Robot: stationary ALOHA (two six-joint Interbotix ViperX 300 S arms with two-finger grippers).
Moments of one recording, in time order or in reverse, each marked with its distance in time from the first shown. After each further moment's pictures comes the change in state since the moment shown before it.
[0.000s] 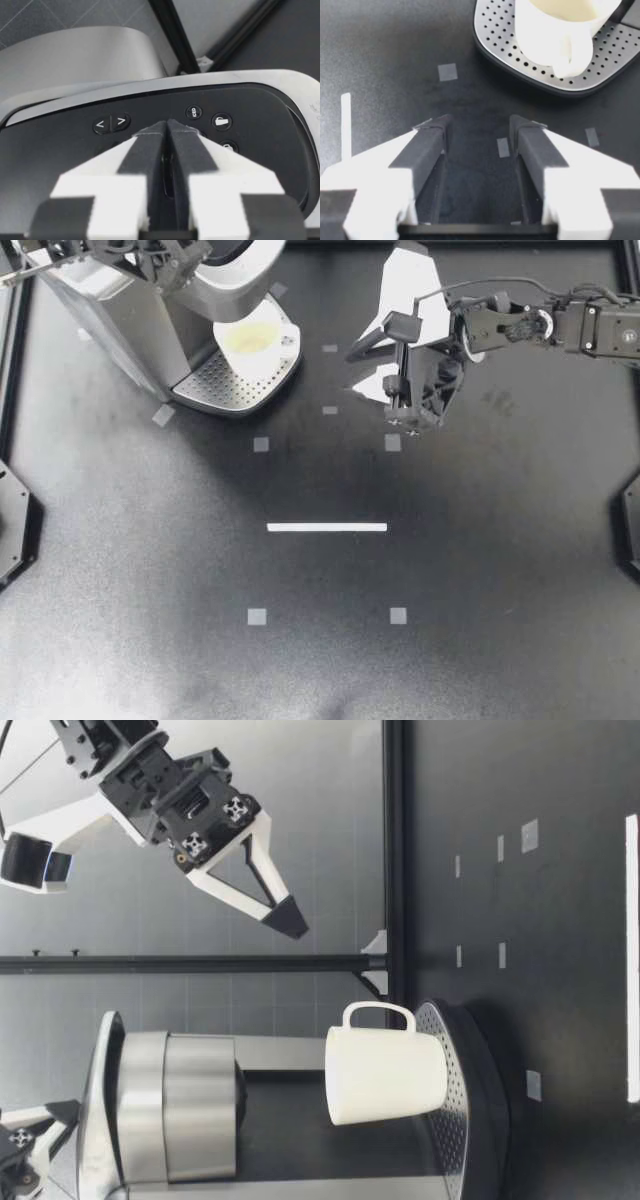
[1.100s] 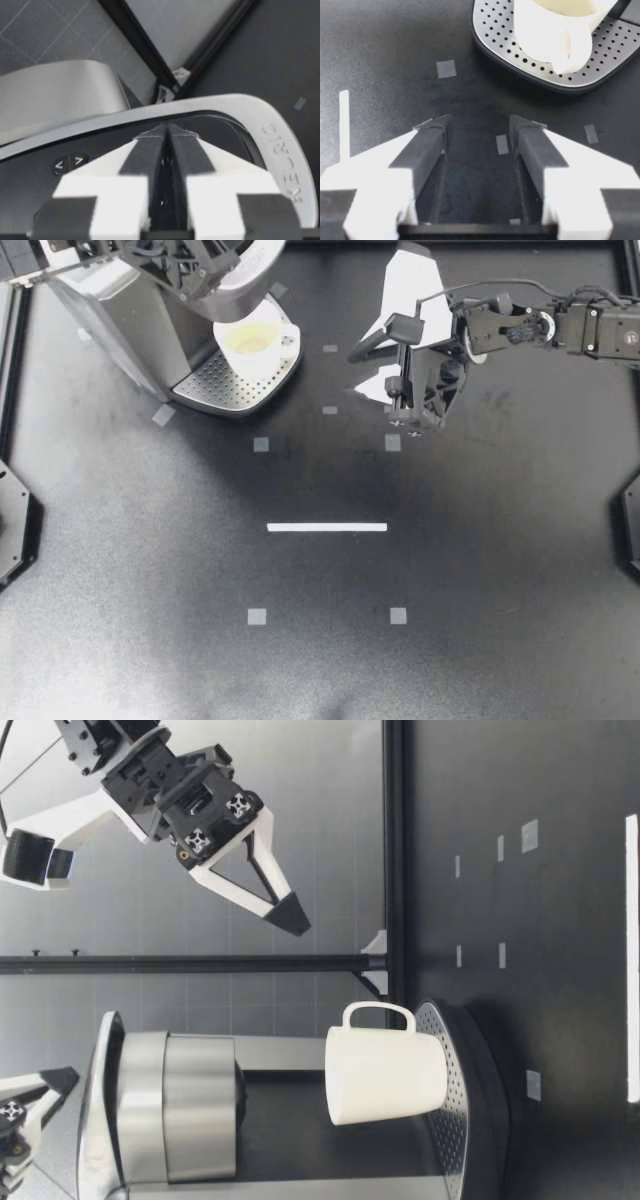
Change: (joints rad) left arm -0.038 0.048 -0.072 -0.025 -0.028 0.081; right arm 0.000 -0.005 0.011 -0.002 -0.009 -0.002
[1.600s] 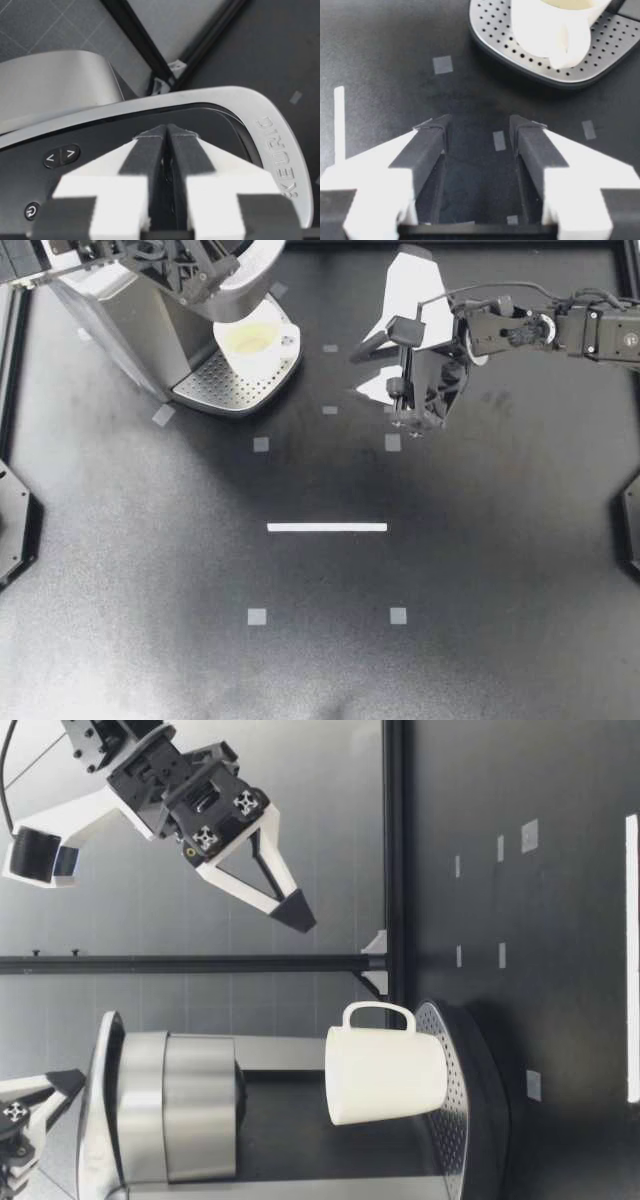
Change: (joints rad) left arm -0.002 0.003 0.003 -0.026 0.011 0.000; right arm 0.000 0.000 0.011 0.000 -0.017 -0.003
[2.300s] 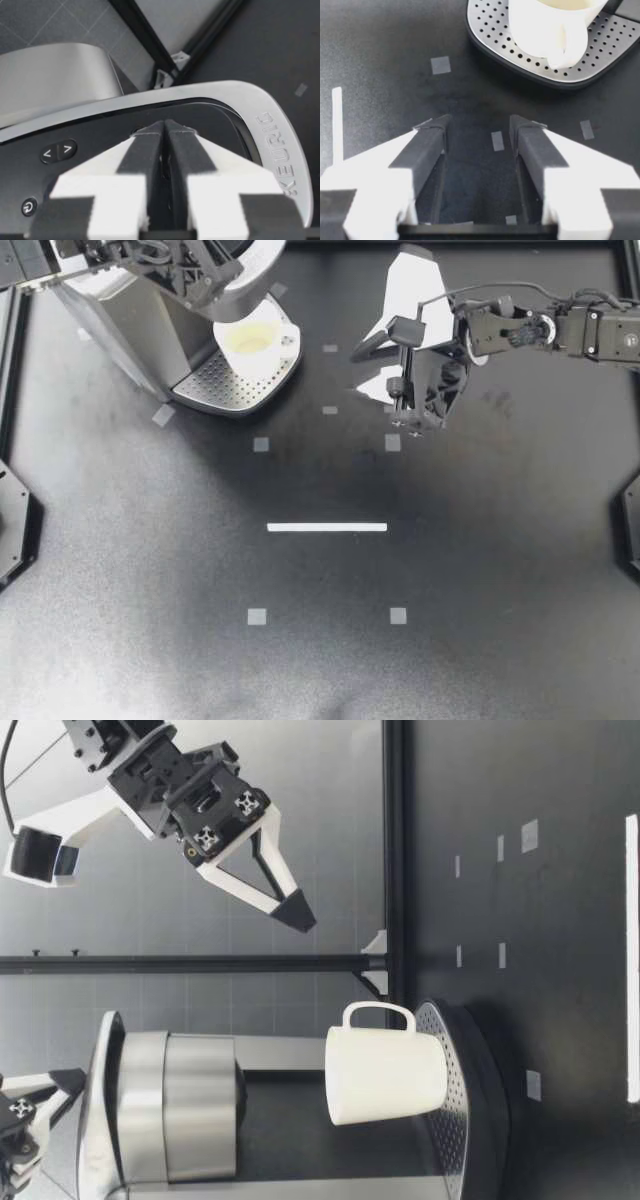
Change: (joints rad) left arm -0.008 0.026 -0.017 -0.011 0.052 0.017; right arm 0.000 -0.003 0.002 -0.002 -0.003 0.000
